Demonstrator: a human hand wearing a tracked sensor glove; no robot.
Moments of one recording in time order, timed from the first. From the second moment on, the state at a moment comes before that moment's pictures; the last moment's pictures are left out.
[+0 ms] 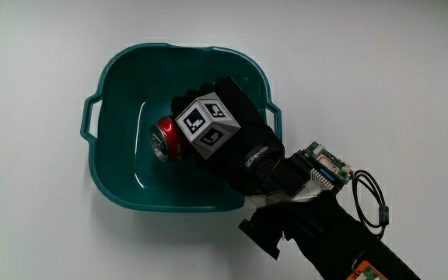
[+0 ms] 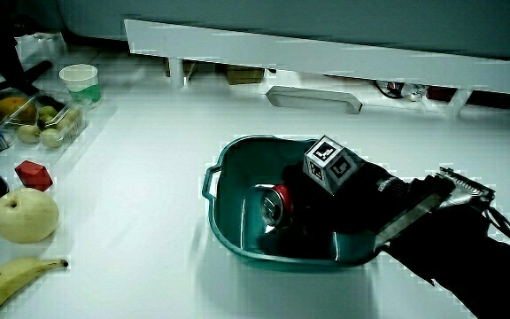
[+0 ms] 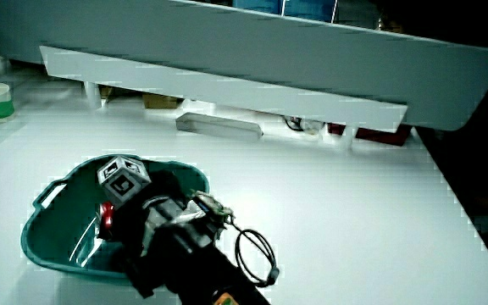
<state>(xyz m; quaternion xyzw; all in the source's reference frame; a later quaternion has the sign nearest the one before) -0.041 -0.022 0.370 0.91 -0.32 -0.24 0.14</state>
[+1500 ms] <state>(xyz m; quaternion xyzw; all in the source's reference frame) 0.021 -0.025 0.343 0.93 -0.31 -0.05 0.20</state>
